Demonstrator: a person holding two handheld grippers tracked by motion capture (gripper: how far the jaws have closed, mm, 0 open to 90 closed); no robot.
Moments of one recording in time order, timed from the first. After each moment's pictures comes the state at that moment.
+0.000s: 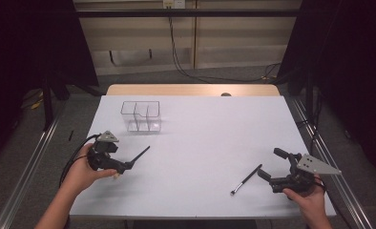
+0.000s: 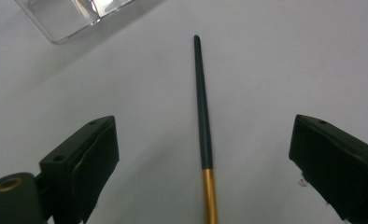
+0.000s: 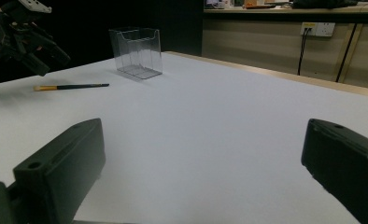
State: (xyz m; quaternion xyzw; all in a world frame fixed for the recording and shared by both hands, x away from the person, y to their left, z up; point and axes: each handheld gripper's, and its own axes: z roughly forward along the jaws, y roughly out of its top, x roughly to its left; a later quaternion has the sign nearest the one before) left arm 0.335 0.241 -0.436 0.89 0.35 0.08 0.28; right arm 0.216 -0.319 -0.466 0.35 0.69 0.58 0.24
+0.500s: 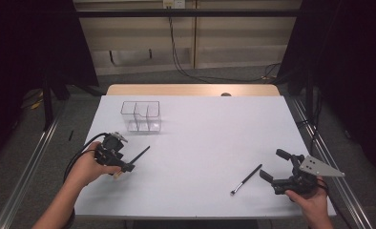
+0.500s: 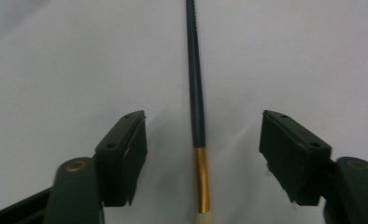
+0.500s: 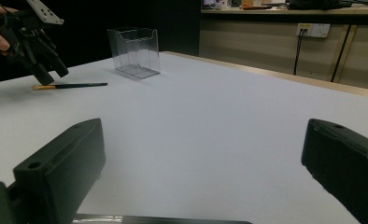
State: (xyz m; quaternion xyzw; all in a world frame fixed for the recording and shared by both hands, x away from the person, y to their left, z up) left arm 0.346 0.225 -0.440 0.91 0.36 0.03 0.19; right arm 0.209 -0.324 -0.465 0.36 0.69 0.58 0.25
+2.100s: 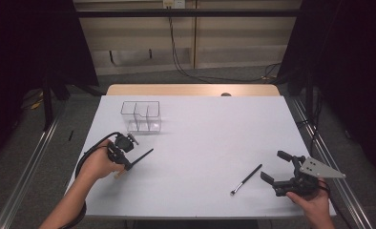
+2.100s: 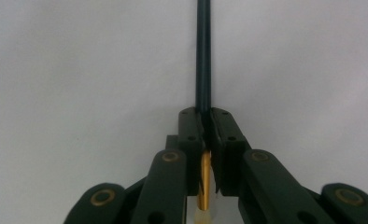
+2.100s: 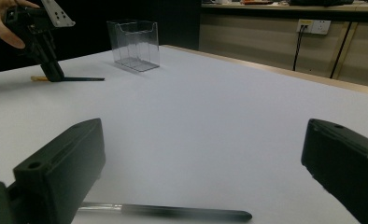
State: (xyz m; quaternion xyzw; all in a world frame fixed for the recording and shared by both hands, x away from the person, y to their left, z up) left arm 0.357 0.198 -0.443 0.94 0.34 0.00 0.08; right arm 0.206 -0.325 -0.466 0.35 0.70 0.57 0.25
